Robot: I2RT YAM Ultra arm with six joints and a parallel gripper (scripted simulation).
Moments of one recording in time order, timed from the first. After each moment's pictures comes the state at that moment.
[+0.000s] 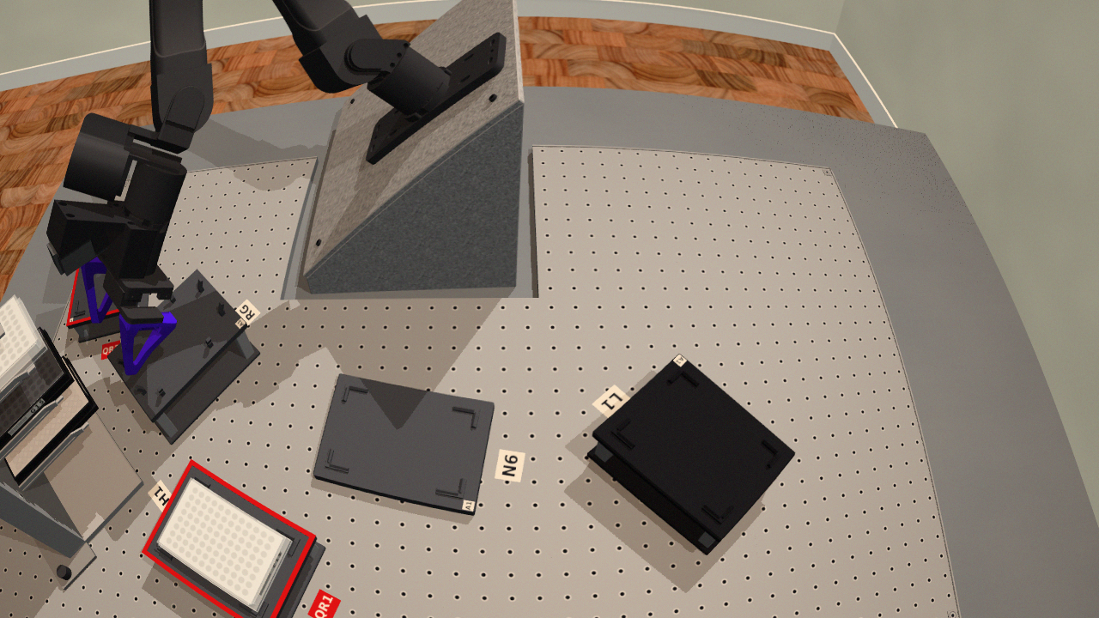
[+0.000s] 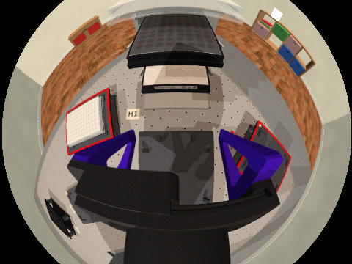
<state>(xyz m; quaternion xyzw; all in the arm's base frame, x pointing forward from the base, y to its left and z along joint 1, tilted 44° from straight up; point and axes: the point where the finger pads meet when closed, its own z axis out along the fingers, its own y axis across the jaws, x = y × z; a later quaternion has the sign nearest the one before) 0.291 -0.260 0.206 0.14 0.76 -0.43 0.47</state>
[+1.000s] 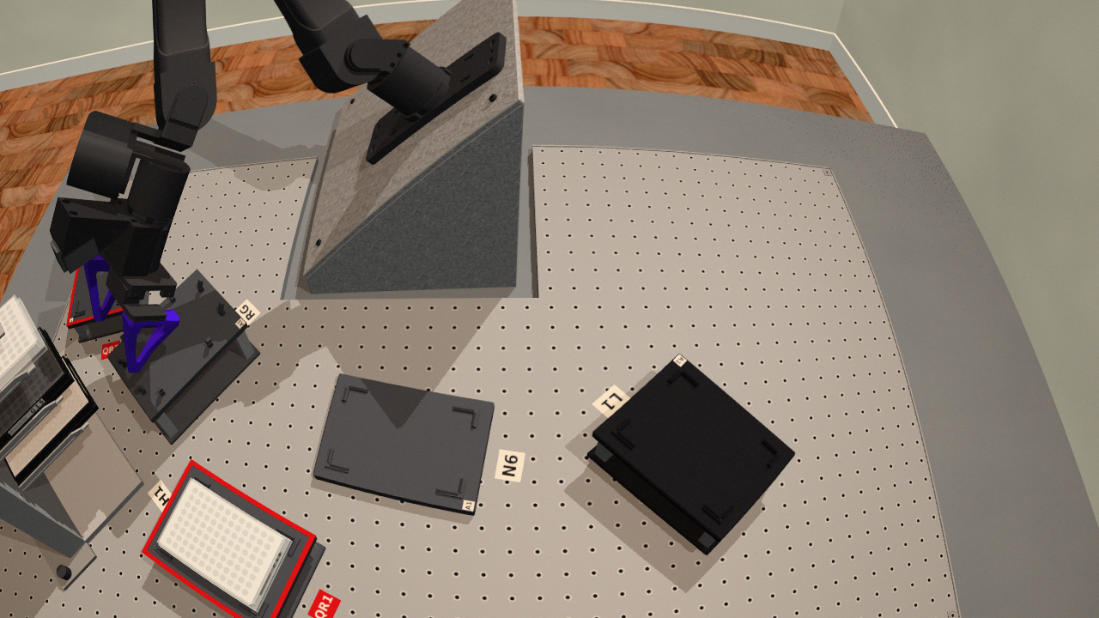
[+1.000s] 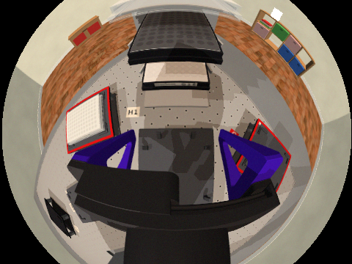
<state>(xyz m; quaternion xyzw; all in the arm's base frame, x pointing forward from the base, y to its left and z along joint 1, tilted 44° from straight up) 0.288 -0.258 0.203 0.14 0.76 -0.43 0.47</state>
